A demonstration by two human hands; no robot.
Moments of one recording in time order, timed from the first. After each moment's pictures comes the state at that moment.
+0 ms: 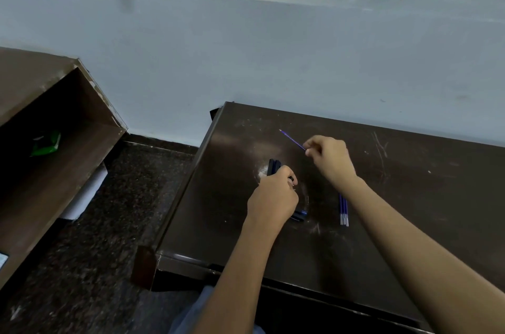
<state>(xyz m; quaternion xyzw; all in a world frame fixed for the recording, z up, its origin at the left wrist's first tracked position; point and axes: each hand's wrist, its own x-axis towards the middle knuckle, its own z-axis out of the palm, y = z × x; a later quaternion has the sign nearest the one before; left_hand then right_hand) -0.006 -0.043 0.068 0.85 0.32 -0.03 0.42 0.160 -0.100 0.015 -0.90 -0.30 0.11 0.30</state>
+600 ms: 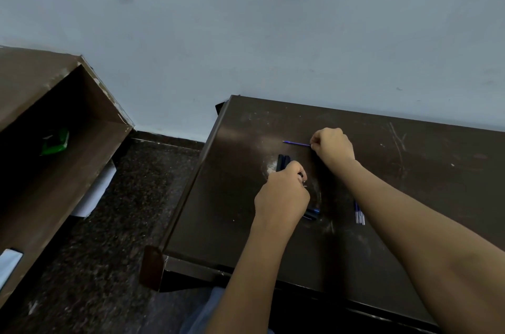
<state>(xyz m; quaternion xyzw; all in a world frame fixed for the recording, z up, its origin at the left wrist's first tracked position) -0.003 -0.039 0.063 0.87 0.32 -0.01 0.38 0.194 -0.063 -0.023 -0.93 -0.31 0.12 0.13</state>
